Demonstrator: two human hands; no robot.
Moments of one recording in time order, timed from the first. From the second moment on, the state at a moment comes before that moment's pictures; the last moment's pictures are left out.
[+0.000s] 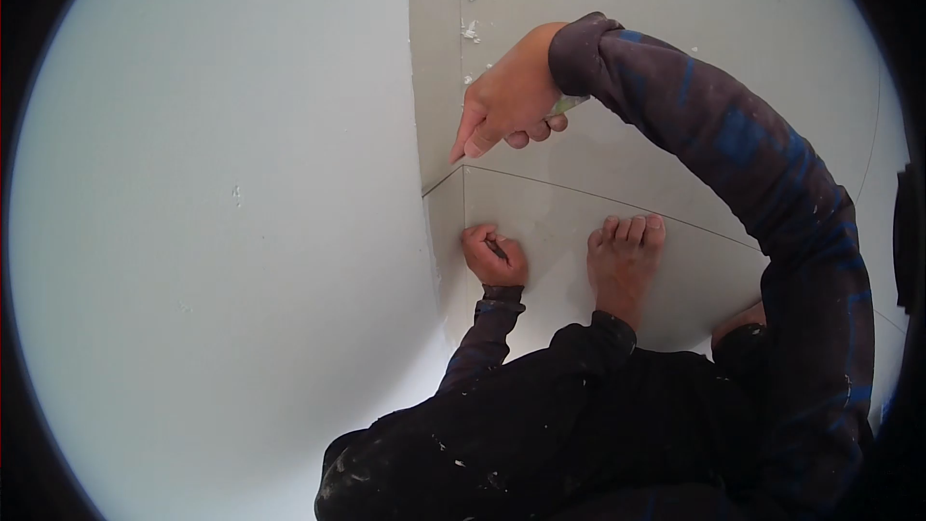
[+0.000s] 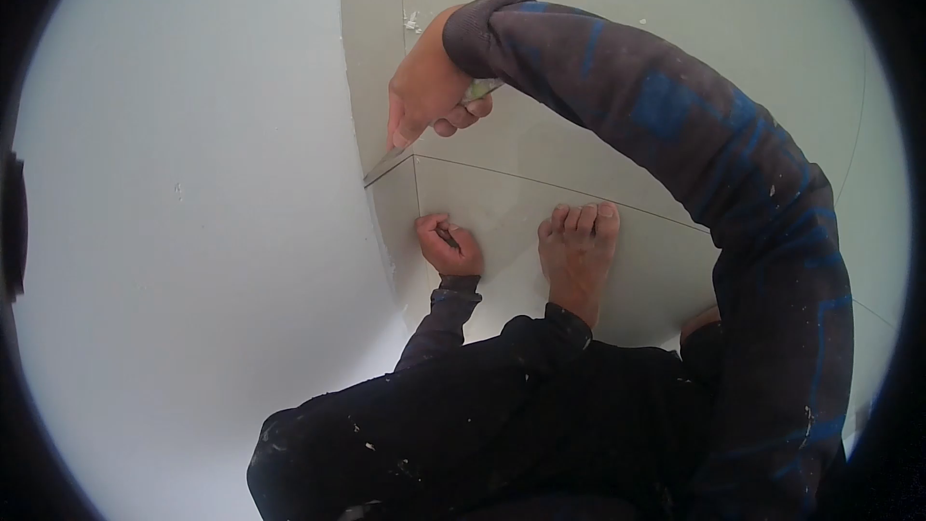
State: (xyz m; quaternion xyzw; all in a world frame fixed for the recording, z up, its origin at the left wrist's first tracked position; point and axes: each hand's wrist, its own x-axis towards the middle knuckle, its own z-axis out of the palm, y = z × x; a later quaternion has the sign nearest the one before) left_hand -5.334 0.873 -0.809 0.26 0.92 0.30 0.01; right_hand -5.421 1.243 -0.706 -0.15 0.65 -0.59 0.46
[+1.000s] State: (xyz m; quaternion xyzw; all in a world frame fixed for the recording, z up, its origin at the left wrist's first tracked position) left_hand -5.331 0.881 -0.803 0.26 0.92 0.31 0.01; right_hand -5.338 1.215 -0.749 0.01 0.66 -0.69 0.29
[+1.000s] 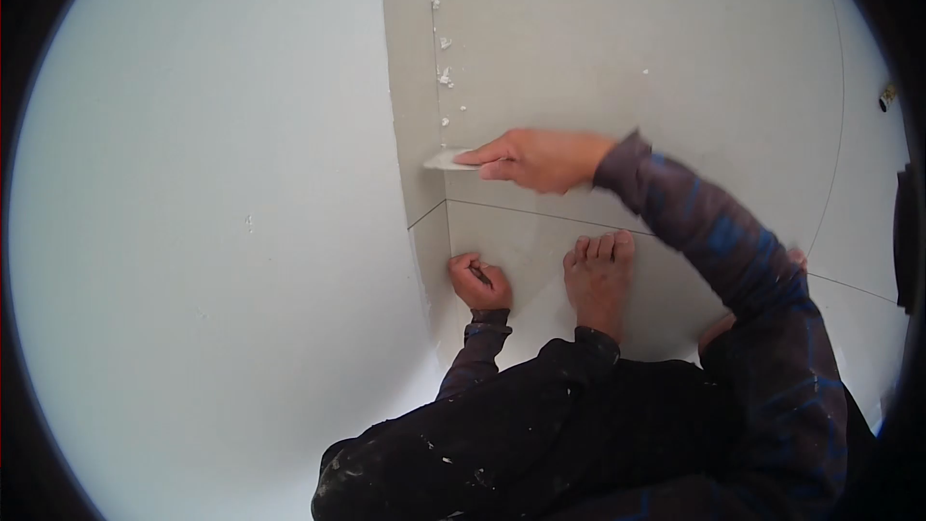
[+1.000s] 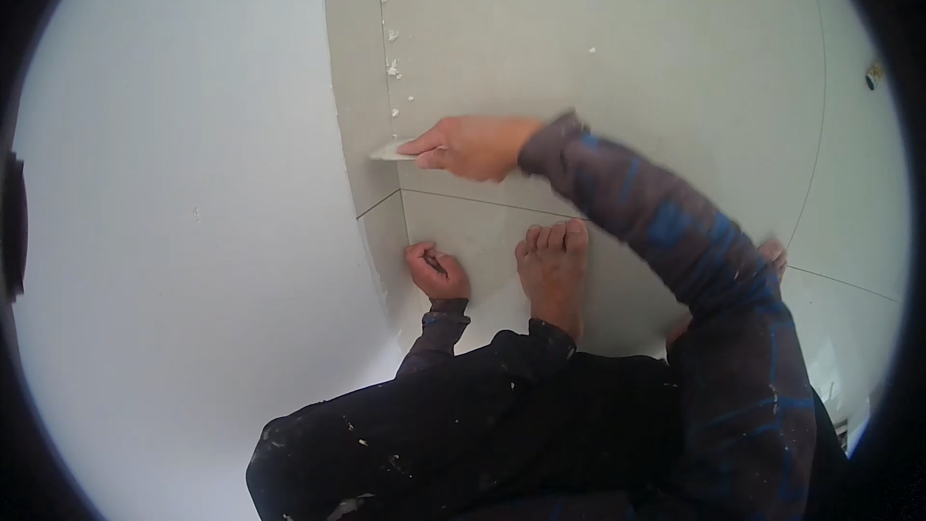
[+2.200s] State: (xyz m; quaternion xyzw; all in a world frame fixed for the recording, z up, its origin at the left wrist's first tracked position) left_hand -5.332 0.877 -0.804 0.27 0.92 0.27 0.01; right_hand -5.350 1.116 -0.735 0.24 0.58 -0.77 -0.13
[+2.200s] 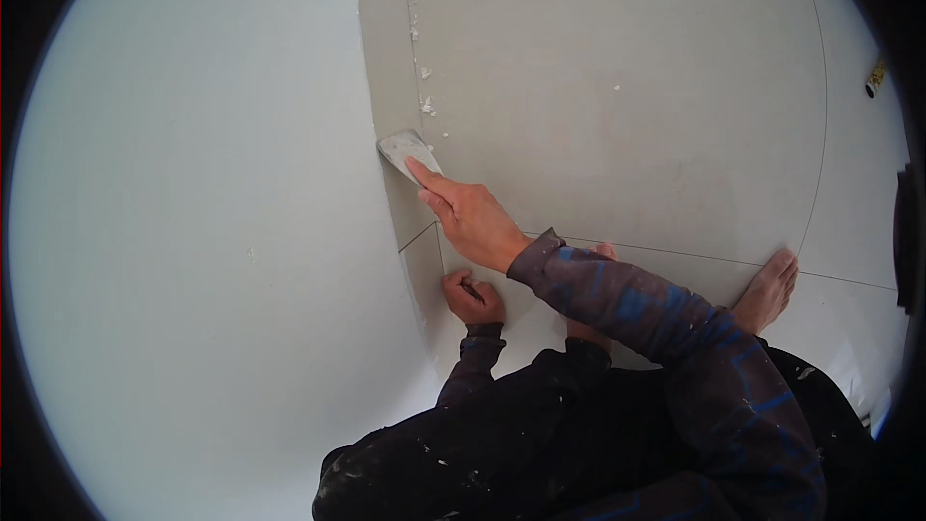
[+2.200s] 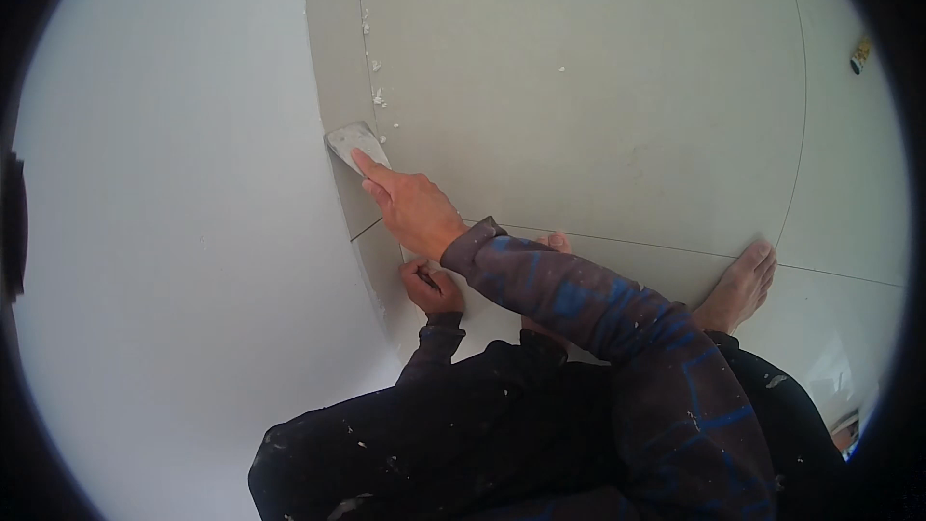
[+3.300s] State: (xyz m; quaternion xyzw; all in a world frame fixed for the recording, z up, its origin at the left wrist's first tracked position) left_hand -5.335 0.874 -0.802 0.29 0.91 0.29 0.01; right_hand -5.290 1.398 -0.618 0.16 0.87 -0.39 0.26
